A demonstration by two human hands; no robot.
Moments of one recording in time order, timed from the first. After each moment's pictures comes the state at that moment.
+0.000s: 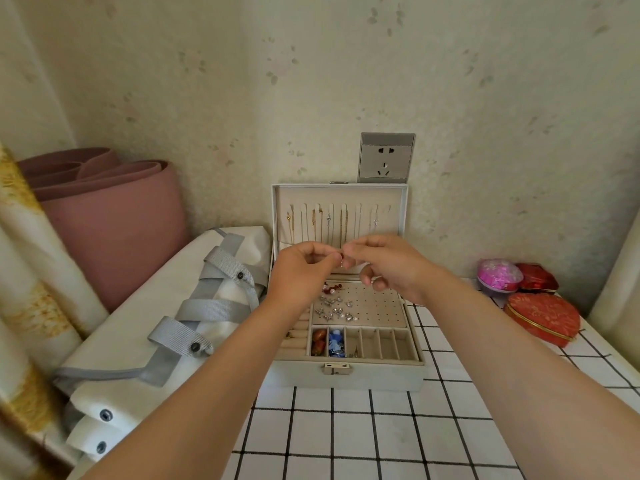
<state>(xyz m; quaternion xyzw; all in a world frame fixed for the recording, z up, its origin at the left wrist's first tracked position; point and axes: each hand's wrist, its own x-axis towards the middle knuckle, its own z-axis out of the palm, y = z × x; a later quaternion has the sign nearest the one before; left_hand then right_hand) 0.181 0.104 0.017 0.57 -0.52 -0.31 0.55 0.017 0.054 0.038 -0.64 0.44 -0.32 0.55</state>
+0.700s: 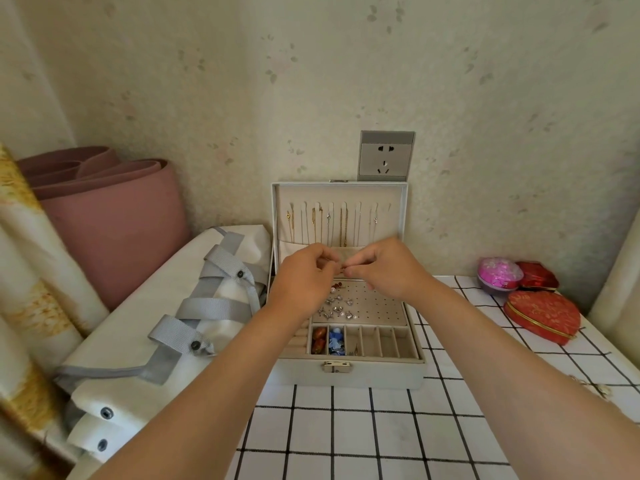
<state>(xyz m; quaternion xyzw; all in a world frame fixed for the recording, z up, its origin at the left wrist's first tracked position) 0.179 0.106 0.013 0.63 -0.62 -0.19 0.42 0.018 0.046 0.015 -0.77 0.45 -0.32 0.32</state>
